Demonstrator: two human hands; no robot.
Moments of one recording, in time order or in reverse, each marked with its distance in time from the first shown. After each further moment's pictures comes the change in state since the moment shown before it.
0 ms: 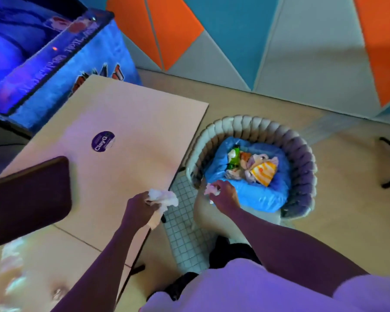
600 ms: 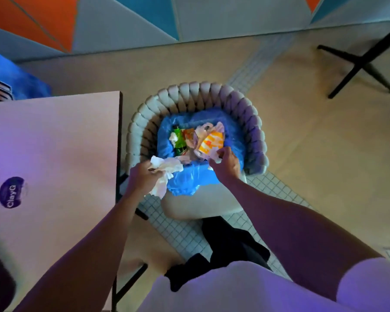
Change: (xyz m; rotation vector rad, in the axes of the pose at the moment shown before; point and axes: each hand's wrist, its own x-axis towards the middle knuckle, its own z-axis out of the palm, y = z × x) left_hand 0.141 0.208 0.137 0.112 -0.315 0.137; right_hand 0.069 0.144 -0.107 0.268 0.376 0.449
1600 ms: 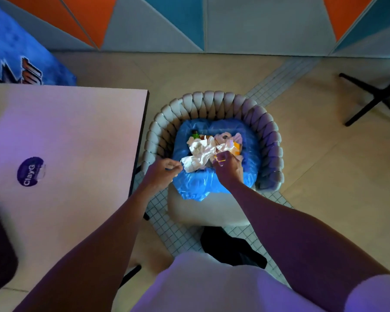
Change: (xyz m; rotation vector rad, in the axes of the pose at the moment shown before) left_hand -0.007 0.001 -0.014 -0.249 -0.066 0.023; right_hand 0.003 -0.039 0.029 -0.082 -0.073 -0.075
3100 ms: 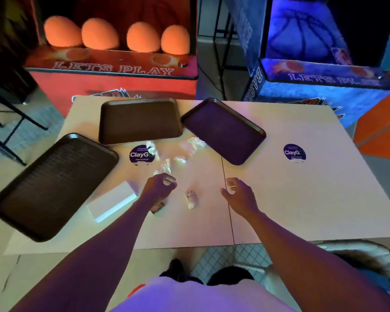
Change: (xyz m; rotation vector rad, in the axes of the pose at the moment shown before) left_hand -0.520 -0.502 -0.101 -0.564 1.036 -0.534; right_hand -0.481 -0.170 0.345 -0.629 -0.828 -1.214
